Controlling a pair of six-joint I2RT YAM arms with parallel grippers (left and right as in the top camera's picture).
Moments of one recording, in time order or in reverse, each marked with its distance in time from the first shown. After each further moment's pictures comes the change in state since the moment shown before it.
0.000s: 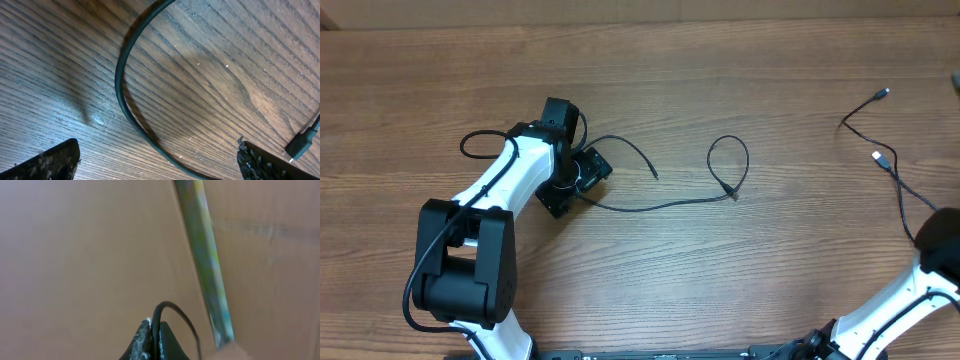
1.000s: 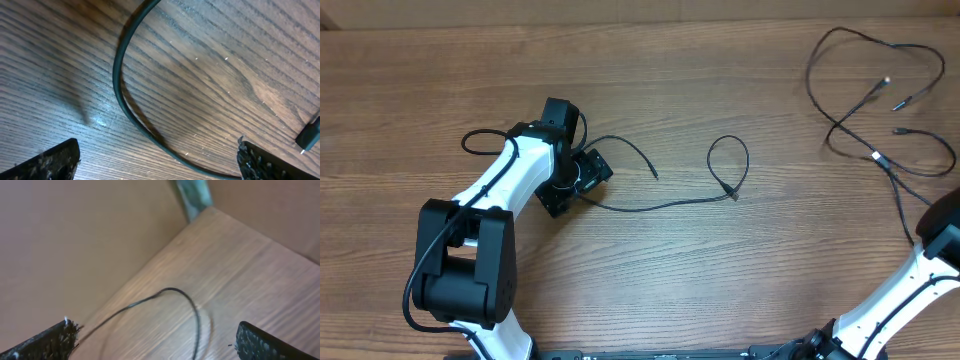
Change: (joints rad) left arm 0.000 0.000 0.000 -0.010 0.000 0.080; right arm -0.015 0.116 -0.373 -0.060 -0.064 0.003
